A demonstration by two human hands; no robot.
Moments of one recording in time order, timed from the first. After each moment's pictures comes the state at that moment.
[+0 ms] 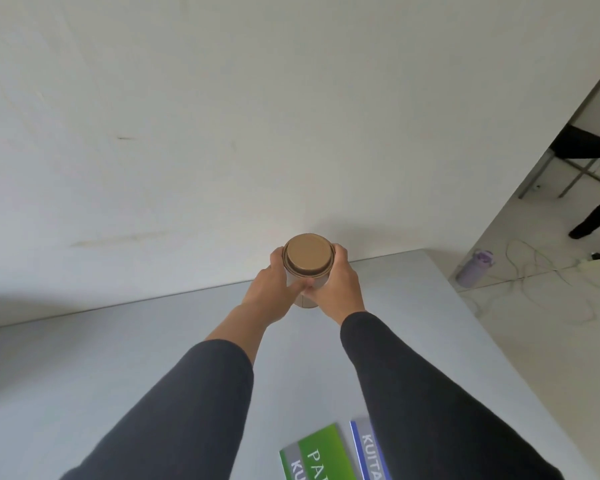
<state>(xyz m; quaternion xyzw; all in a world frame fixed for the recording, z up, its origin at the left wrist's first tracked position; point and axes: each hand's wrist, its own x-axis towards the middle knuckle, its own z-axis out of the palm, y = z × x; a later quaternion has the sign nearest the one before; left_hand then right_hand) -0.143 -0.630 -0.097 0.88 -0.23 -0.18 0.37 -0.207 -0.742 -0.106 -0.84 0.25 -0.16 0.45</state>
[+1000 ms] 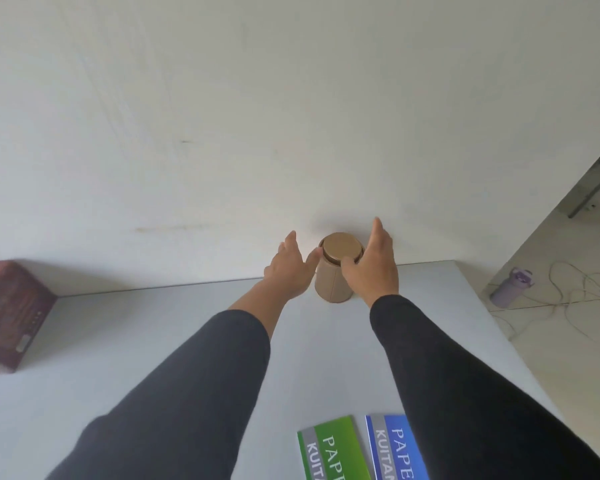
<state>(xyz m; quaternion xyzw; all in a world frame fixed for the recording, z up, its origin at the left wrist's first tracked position) -0.148 -0.621 -0.054 0.91 -0.16 -0.17 0.34 -0.206 -0.751 -0.065 -0.88 0.28 -0.18 0.33</state>
